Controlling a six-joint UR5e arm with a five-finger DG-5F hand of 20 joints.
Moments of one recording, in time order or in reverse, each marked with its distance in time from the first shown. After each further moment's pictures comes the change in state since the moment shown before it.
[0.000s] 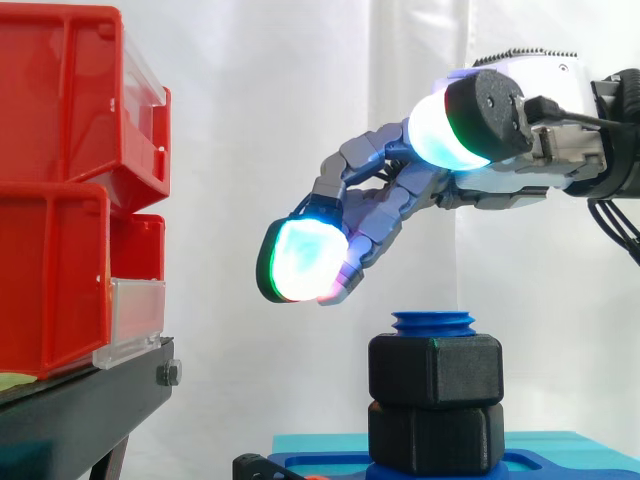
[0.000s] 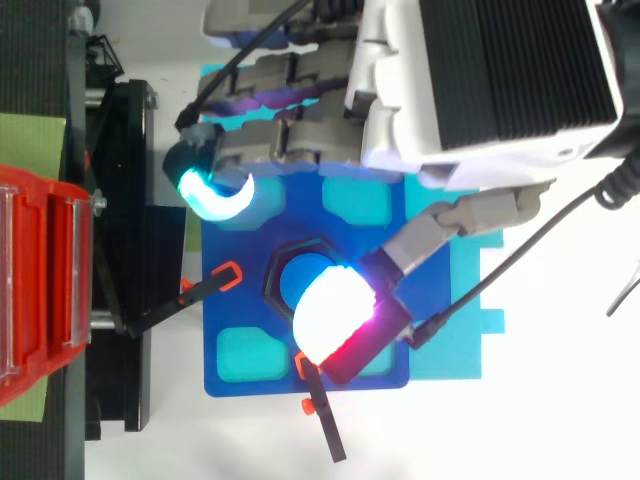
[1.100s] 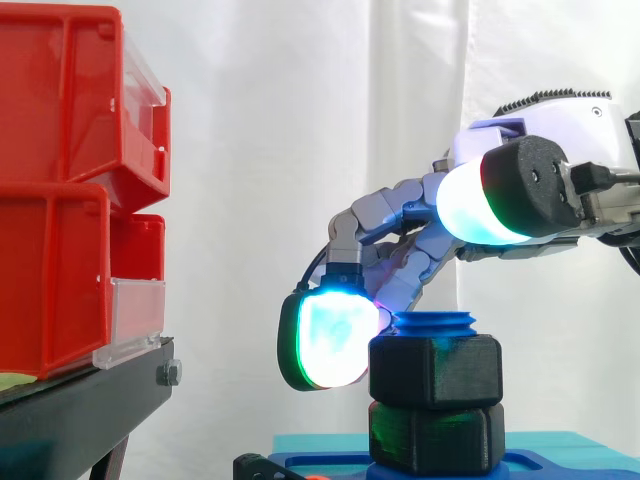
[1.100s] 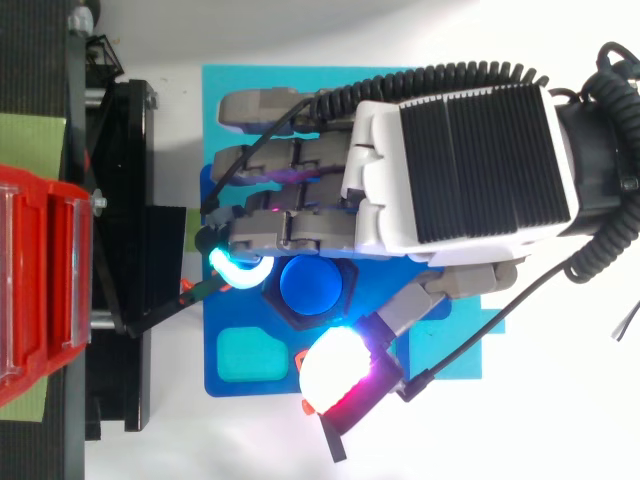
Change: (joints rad) arm 0.045 0.000 -0.067 0.010 0.037 -0.009
